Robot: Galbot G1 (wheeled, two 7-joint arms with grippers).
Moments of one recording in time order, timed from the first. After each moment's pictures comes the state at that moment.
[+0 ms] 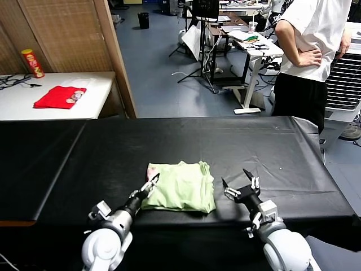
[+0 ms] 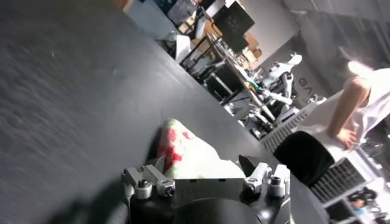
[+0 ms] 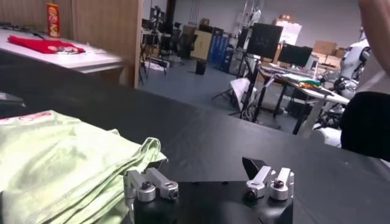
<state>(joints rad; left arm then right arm) 1.37 -1.43 -0.49 -1.95 -0.99 0.42 -0.11 -1.41 1.14 0.42 2.12 0.16 -0.38 0.00</state>
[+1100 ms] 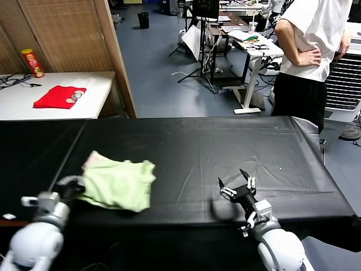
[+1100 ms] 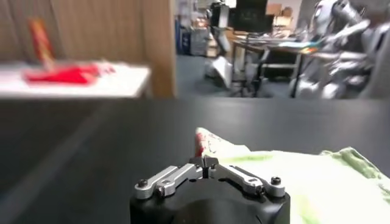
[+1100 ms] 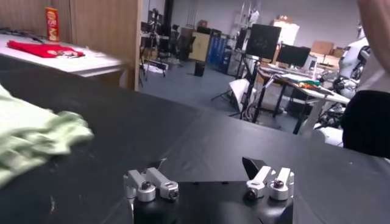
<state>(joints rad) 1.48 -0.97 -0.79 -2.06 -0.41 0.40 -0.11 -1.39 1.18 0.40 2.09 0.12 -0.39 0.00</state>
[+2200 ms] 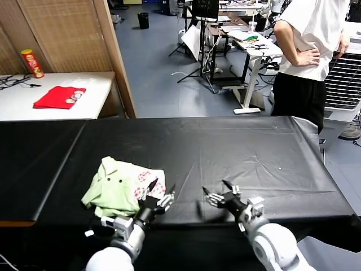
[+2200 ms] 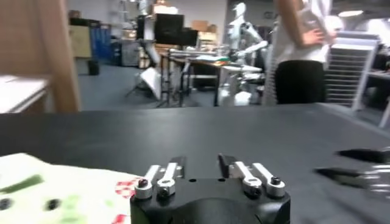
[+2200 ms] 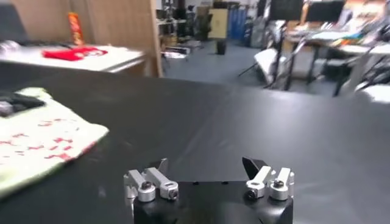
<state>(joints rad) 1.50 -1.31 -0.27 -2.22 -0.19 0.36 -0.03 -1.26 1.17 0.28 2.03 0.59 -0.57 0.00</state>
